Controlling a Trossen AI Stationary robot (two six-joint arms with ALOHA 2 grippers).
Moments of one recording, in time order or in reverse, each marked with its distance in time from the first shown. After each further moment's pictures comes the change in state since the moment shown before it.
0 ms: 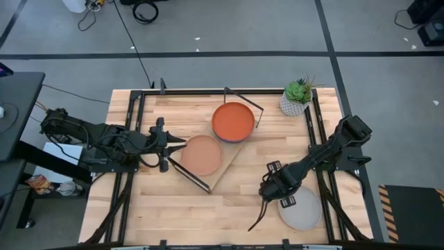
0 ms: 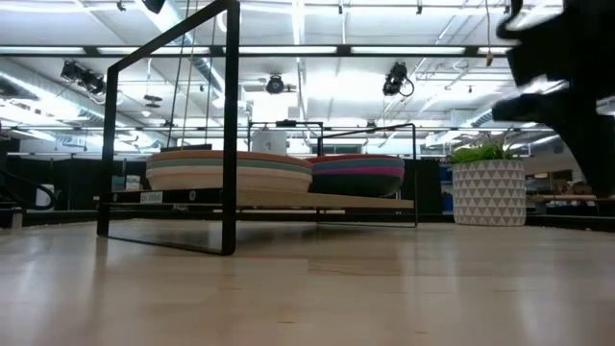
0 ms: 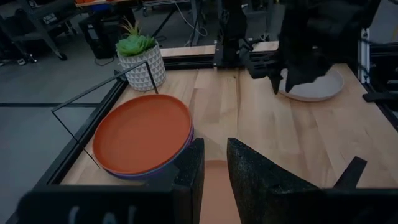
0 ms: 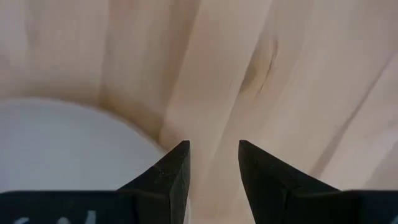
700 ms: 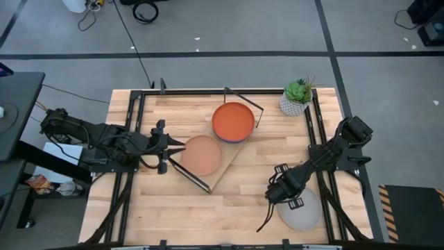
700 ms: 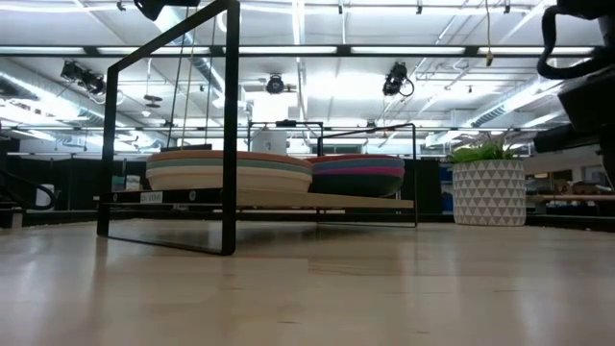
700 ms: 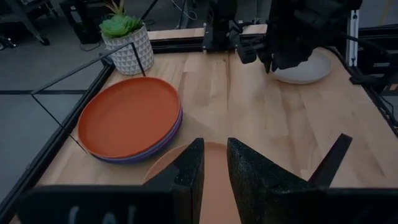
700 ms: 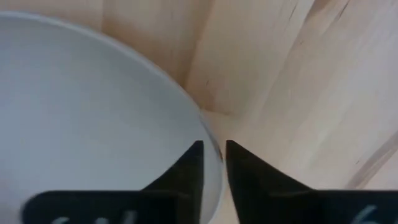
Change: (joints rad) left arm 0.000 0.000 0.000 -0.068 0.054 -0.037; right arm 0.051 0.000 -0.121 0.027 -0.112 0.049
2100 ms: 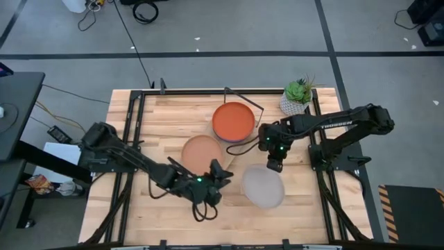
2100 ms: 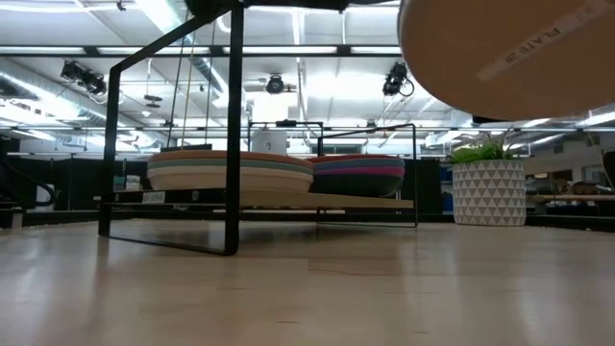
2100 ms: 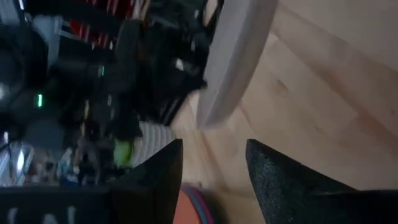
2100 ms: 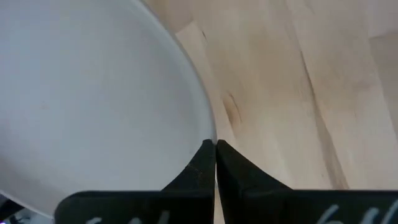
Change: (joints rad) left arm -0.153 0.831 0.349 0.430 -0.257 0.901; right arm -0.611 -0.359 0.020 0.067 -0.383 0.134
